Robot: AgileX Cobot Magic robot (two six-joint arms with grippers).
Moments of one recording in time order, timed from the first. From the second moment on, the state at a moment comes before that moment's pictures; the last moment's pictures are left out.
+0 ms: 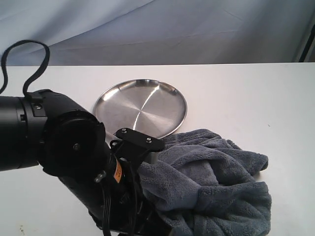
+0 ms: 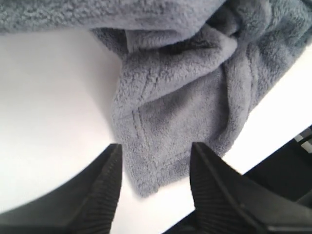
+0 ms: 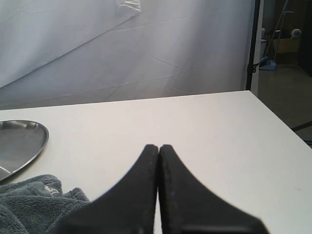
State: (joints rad) left arm -0.95 1.62 -0.96 -0.23 0.85 -0.21; right arm -0.08 0.01 0.00 0.38 0.01 0.09
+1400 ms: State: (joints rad) left arm -0.95 1.87 -0.90 -0.33 0.56 -0.16; right arm -0.08 0.01 0.00 0.38 0.01 0.09
